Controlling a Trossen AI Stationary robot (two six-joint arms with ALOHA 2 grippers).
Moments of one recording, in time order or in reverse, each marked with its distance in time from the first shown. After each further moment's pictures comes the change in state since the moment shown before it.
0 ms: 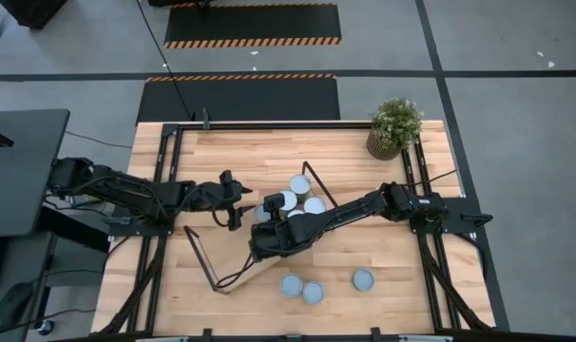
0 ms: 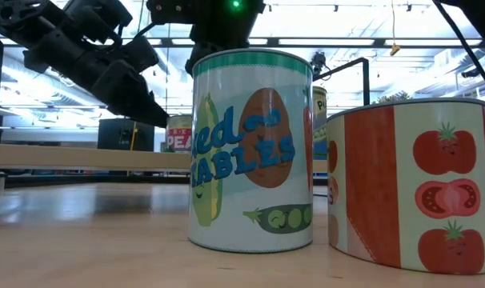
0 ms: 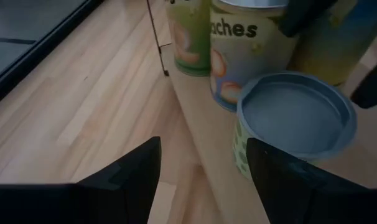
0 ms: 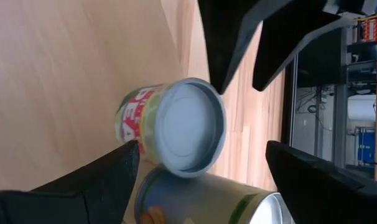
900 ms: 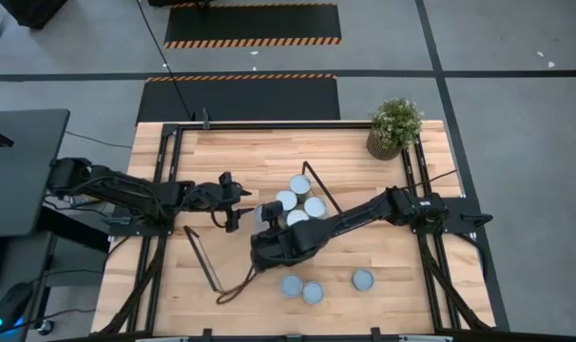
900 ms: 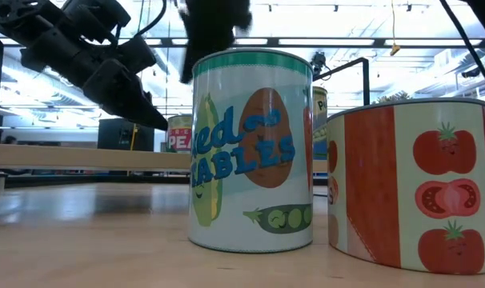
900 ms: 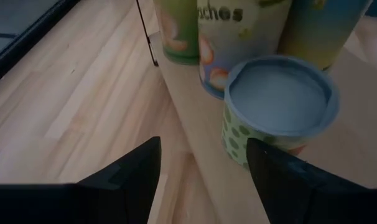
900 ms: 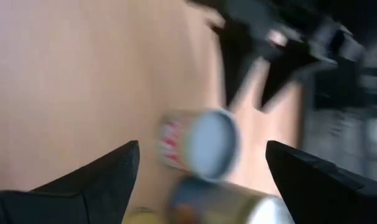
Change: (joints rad) left arm -0.003 -0.024 0.000 -0.054 0.038 0.002; right arm 0.060 0.002 0.117 -0.058 -0.065 -0.009
